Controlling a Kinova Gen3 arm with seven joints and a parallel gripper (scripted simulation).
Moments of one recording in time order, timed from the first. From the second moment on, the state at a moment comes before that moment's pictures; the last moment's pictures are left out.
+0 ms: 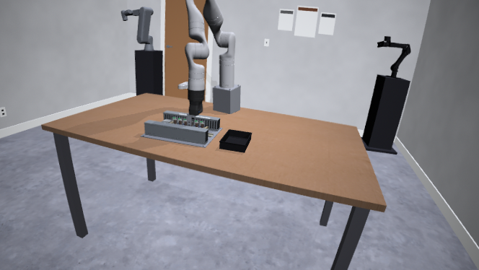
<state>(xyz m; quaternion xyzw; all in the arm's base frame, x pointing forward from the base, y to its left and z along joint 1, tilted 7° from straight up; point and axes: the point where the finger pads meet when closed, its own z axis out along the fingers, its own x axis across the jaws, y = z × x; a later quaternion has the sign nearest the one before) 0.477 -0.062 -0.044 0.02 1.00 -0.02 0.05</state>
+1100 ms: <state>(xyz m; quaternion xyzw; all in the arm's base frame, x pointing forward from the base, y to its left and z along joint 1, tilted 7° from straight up) 0.475 -0.062 -0.044 0.02 1.00 -0.02 0.07</state>
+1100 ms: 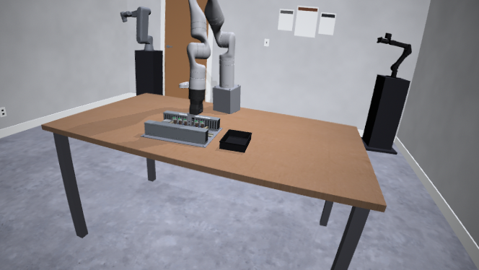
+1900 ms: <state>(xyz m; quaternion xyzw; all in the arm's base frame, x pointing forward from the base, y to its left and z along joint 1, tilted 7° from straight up) 0.475 -0.062 -0.044 0.02 1.00 -0.02 0.08</state>
